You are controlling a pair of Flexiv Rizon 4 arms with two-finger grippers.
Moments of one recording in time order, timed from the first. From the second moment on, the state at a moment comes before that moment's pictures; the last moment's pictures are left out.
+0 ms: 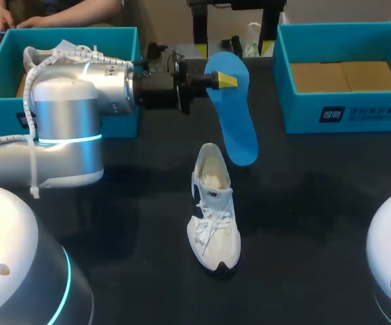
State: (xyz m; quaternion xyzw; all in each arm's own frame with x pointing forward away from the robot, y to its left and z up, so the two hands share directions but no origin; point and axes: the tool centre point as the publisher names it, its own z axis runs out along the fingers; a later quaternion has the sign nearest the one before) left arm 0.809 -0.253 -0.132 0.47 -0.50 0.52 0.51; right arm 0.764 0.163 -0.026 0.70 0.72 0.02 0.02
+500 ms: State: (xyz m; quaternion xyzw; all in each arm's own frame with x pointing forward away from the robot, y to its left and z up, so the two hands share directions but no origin) left arm 0.809 -0.253 -0.132 0.47 -0.50 0.52 0.51; right arm 0.767 0.168 -0.023 0.70 0.71 0.04 0.02
